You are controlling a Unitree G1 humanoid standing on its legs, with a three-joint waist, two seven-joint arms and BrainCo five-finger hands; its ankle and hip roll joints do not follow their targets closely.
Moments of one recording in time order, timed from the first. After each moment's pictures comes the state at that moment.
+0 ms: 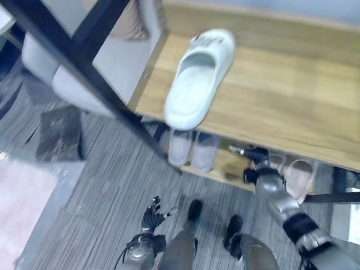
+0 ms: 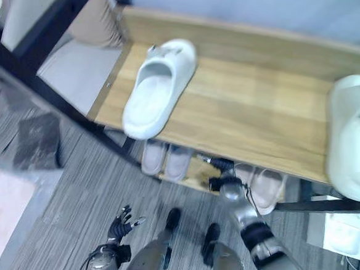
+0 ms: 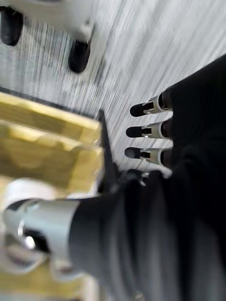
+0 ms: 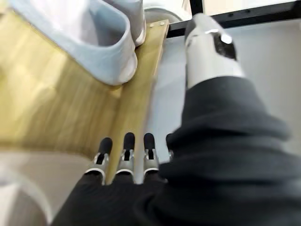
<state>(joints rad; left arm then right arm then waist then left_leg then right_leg) 0.04 0.28 -0.39 0.62 -0.40 -0.17 0.20 -0.17 -0.29 0.32 0.38 0.27 -0.15 -0.26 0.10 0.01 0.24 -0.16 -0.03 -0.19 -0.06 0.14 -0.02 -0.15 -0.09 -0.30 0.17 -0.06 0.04</state>
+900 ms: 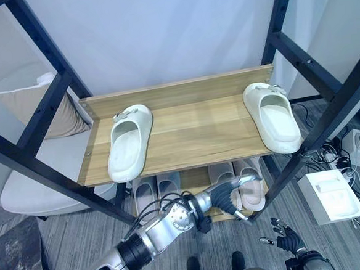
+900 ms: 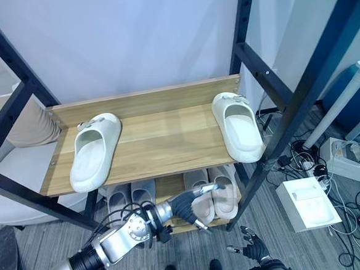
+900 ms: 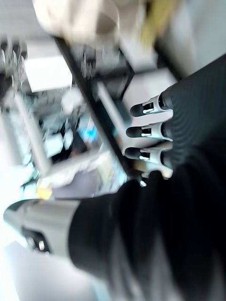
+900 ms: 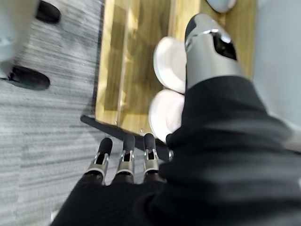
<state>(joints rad) -0.43 0.36 -0.87 -0.01 0.01 -0.17 -0.17 0.19 -0.39 0.20 0.59 0.20 -0.12 -0.03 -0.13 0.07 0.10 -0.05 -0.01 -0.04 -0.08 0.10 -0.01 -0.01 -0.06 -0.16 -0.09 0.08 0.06</state>
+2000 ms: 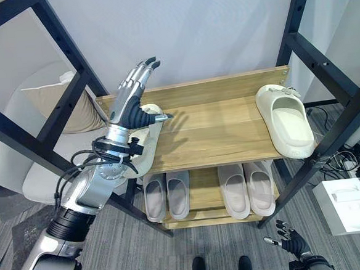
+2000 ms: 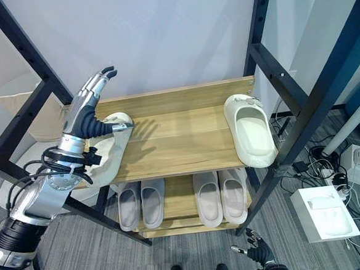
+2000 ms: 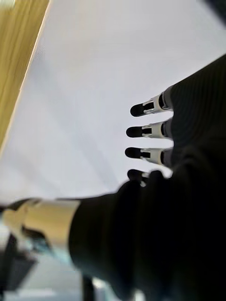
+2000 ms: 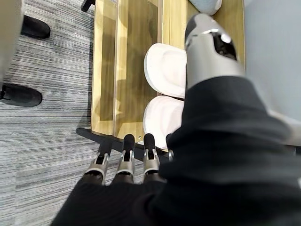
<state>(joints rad) -0.44 0.73 -0.23 -0.07 0.46 -0.13 0.30 0.25 -0.35 0.14 0.57 0.26 -0.11 0.01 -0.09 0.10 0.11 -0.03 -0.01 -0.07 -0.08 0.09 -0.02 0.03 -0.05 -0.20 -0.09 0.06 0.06</state>
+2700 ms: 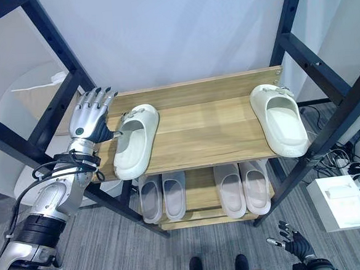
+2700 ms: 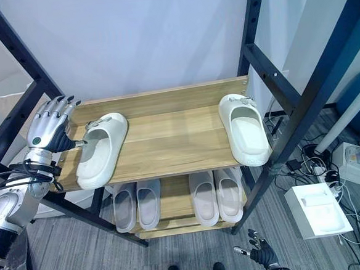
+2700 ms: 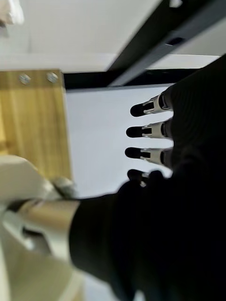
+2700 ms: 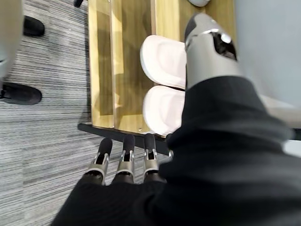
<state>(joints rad) -0.36 0.84 -0.20 0.19 0.77 0.01 0.35 0.30 -0.35 0.11 0.50 0.28 -0.11 0.02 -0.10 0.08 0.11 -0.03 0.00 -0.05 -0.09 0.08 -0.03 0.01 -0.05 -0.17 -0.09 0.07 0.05</state>
